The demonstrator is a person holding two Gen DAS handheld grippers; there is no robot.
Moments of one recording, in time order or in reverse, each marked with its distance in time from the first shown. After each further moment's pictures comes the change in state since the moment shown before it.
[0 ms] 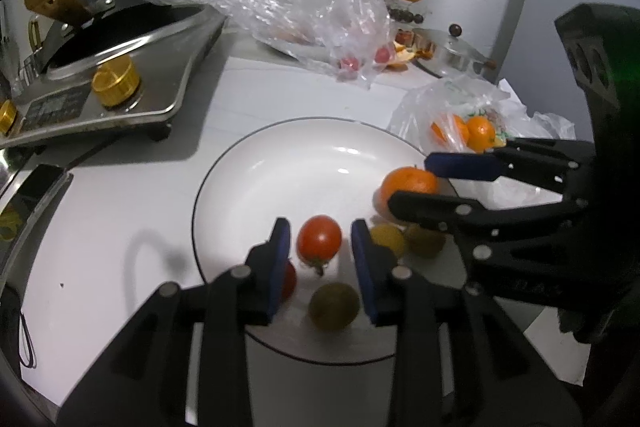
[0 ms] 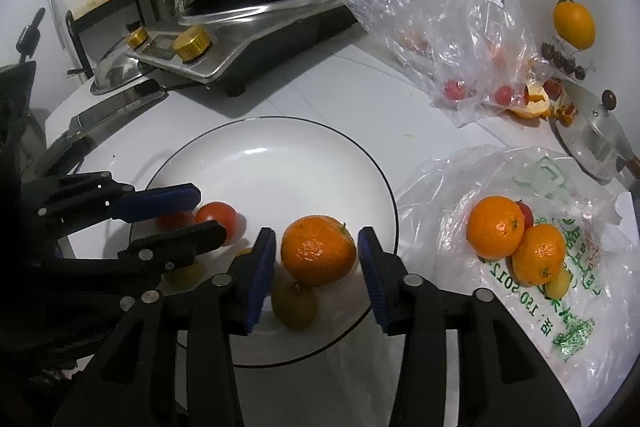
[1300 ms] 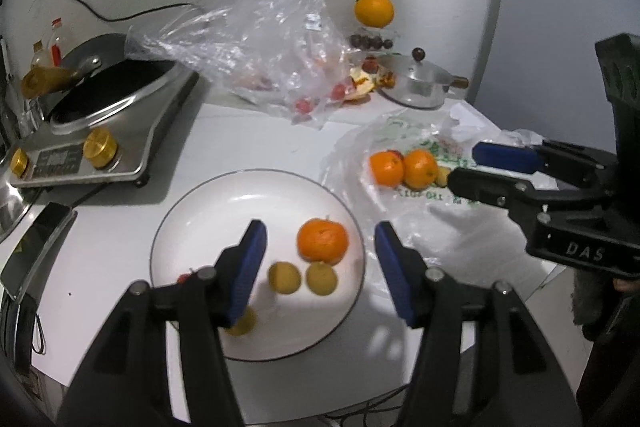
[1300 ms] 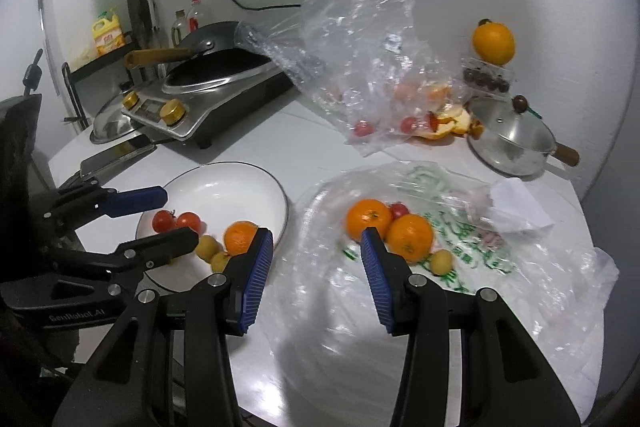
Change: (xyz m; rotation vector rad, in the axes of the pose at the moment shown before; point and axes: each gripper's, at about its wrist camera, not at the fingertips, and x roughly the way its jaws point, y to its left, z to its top) left arm -0.036 -0.079 0.023 0.050 -0.074 0.032; right arm -0.106 -0.065 -0.032 0.077 -0.179 -0.060
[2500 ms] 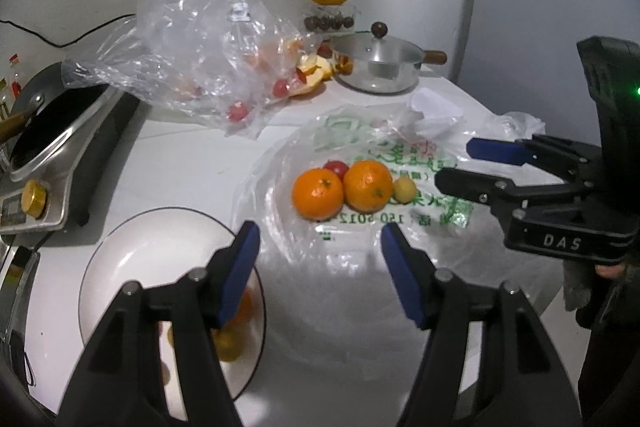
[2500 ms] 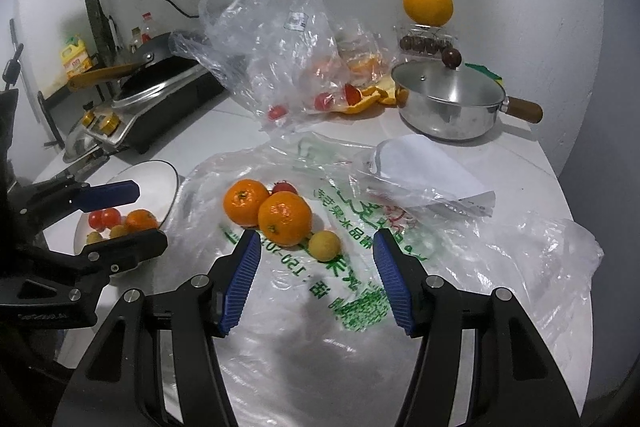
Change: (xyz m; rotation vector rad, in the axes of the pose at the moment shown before) left arm 0.066 -0.076 0.033 0.095 0.065 -0.009; right arm 0.013 -0.112 -0.023 0.103 0.012 -0.022
